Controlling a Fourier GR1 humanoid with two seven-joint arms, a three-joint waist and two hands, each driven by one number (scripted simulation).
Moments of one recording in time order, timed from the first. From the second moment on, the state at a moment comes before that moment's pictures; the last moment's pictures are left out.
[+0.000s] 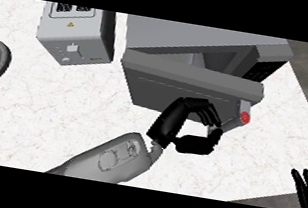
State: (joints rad) left arm -0.70 0.00 -0.85 -1.09 0.38 0.53 -0.10; right arm 0.45 -0.31 -0.02 -1.80 -0.38 0.48 -0.61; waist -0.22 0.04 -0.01
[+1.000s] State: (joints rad) left arm -0.84 0.01 -0.73 -0.94 0.64 0.59 -0.30; right arm 0.48 -0.39 -0.01 -1.95 -0.51 0.55 -0.52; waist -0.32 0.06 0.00
